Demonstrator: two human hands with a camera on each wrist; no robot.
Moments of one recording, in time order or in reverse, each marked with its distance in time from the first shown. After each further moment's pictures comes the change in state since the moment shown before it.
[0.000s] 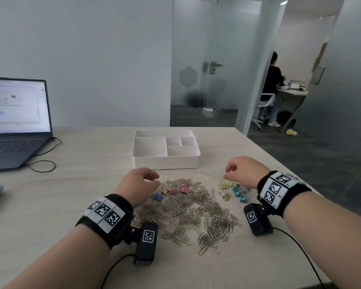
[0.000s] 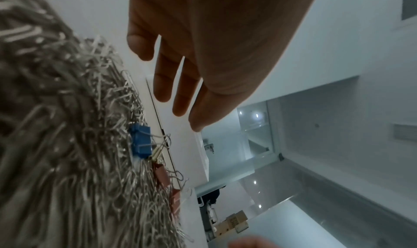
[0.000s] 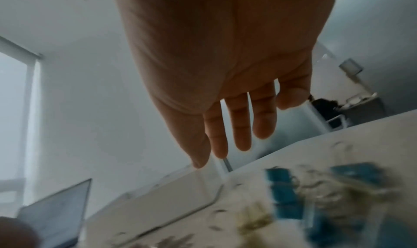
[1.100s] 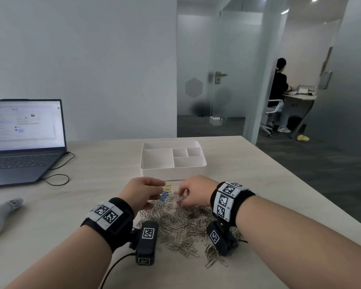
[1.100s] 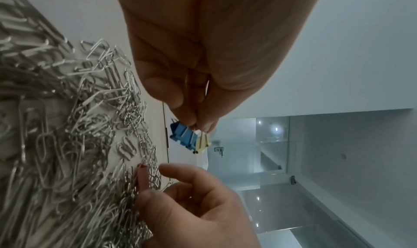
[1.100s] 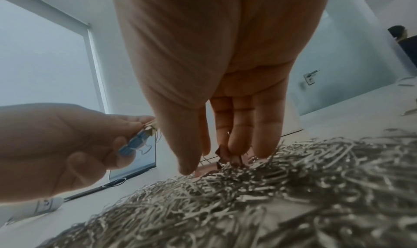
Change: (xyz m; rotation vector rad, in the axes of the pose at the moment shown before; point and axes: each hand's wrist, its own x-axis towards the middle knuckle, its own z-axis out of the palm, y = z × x) left_hand 0.007 0.002 -0.016 -0.485 -0.118 -0.225; right_hand 0.003 -0.118 0.041 -0.096 -0.187 -0.448
